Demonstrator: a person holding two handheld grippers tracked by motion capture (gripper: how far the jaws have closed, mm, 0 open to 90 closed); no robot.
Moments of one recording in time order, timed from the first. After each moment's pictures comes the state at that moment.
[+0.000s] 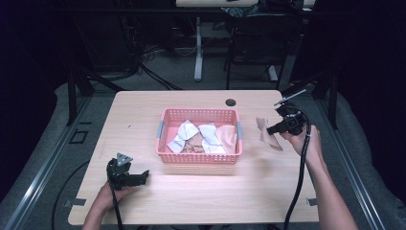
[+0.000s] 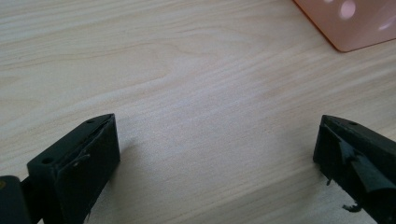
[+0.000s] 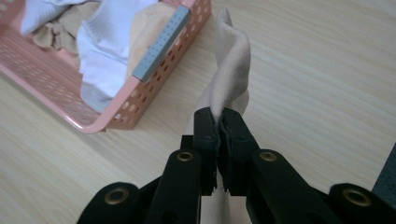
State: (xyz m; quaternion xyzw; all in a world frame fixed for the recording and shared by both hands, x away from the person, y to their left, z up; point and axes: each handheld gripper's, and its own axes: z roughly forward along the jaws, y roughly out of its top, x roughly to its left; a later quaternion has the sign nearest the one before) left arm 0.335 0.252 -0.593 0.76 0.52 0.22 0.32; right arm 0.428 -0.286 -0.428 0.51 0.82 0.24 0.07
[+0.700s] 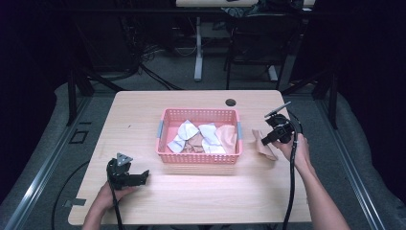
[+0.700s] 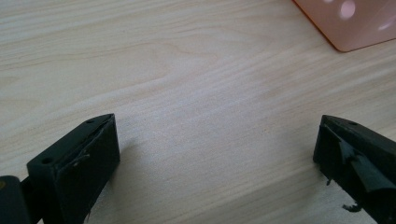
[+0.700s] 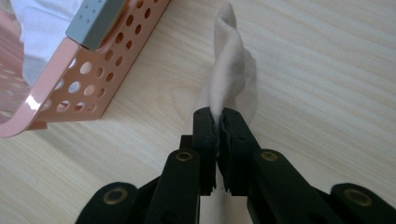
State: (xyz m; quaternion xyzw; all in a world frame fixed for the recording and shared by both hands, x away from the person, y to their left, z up) left arm 0.335 0.252 -0.592 0.76 0.52 0.22 0.32; right arm 0.445 -0.277 -0.489 0.52 0.83 0.19 0.03
